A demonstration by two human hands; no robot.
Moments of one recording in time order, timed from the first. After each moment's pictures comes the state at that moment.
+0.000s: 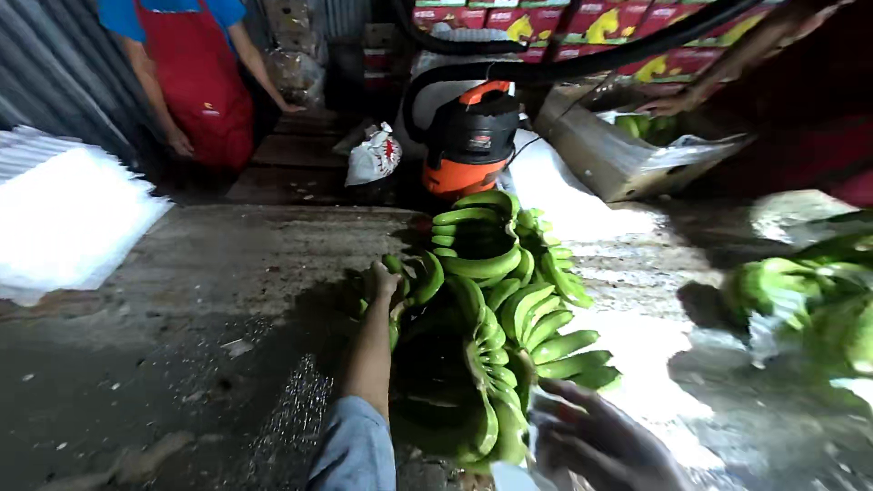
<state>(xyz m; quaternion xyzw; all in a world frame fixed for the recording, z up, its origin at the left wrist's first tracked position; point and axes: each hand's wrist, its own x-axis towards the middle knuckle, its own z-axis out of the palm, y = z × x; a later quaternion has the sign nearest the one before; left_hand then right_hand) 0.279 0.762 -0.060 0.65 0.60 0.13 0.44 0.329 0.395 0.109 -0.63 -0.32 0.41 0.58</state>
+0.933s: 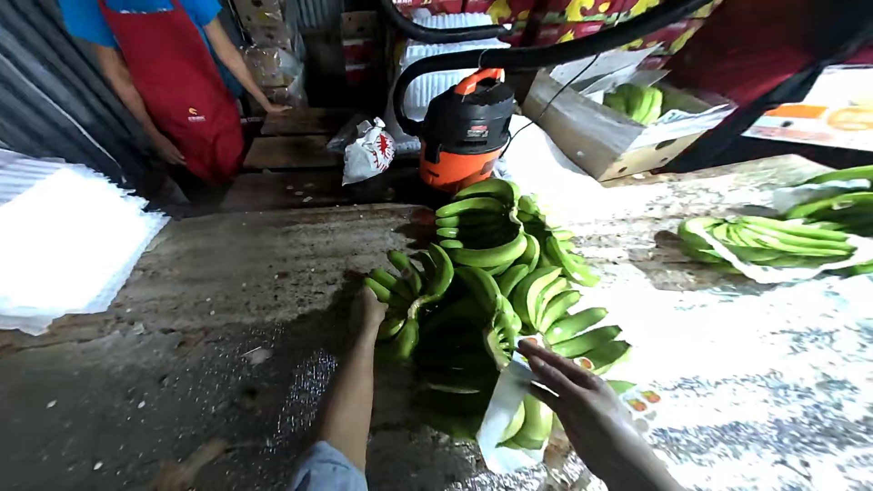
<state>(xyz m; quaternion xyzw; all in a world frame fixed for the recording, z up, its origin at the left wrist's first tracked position) 0.192 0.742 -0.054 0.69 0.61 0.00 0.39 0.304 0.446 0.074 -0.69 -0.11 0.35 0.62</state>
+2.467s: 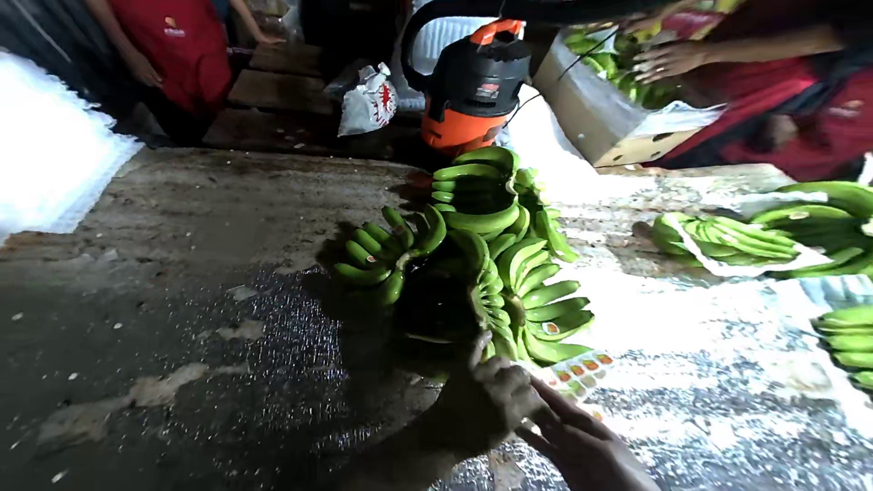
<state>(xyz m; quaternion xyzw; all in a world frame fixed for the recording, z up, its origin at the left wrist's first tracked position) 0.176 0.482 0.011 0.88 0.04 0.37 0.28 0.267 0.351 0.079 -0.67 -0.09 0.47 0.57</state>
